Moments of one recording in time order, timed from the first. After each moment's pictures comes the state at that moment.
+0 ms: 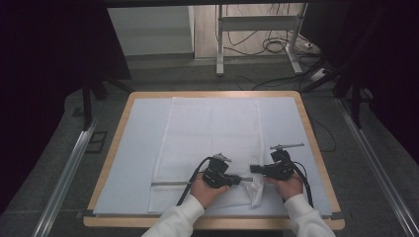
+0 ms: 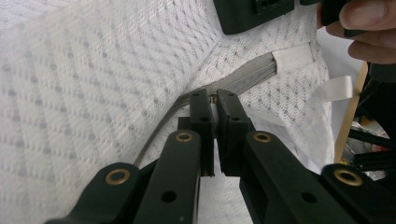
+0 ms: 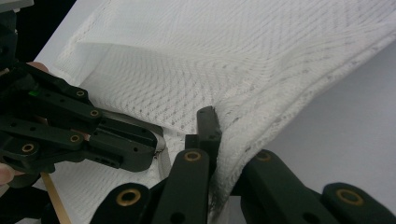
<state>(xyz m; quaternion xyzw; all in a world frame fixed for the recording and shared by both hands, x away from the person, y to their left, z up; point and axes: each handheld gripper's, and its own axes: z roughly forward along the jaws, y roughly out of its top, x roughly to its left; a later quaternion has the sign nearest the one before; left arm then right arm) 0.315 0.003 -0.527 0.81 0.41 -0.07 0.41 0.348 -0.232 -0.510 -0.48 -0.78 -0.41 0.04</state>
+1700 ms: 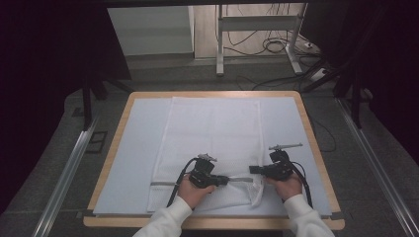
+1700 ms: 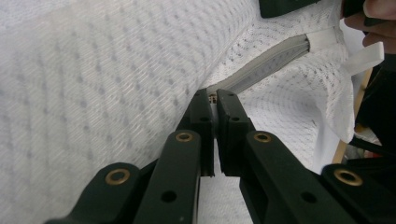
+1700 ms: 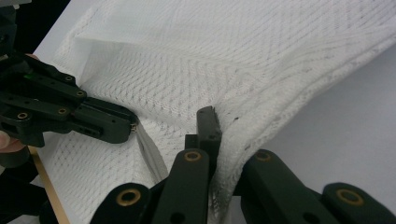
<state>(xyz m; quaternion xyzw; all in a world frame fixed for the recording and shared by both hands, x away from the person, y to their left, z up) 0.314 0.043 -0.533 0.80 0.44 -0.09 0.40 0.348 -0.230 -0.511 -0.48 -0.78 -0.40 0.05</state>
